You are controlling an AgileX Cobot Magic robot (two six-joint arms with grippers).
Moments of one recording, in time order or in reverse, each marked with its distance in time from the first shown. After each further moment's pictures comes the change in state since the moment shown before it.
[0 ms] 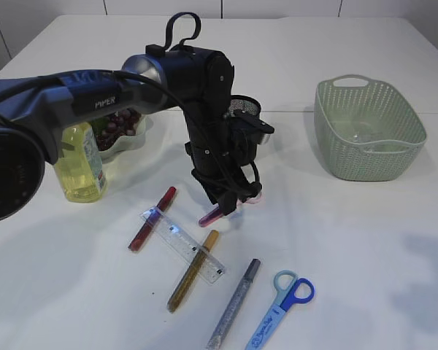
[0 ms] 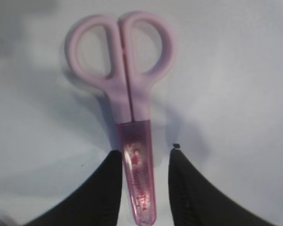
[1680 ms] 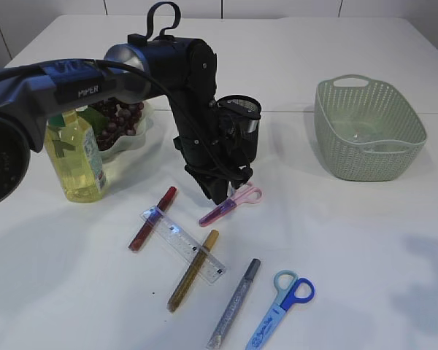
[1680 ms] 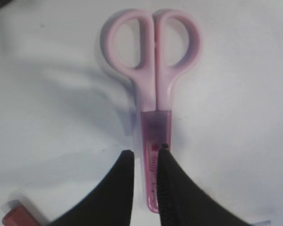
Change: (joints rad) left arm 0.047 -0.017 0.009 -0.049 0.000 -0.020; right arm 0.000 0.000 0.000 -0.002 0.011 0.002
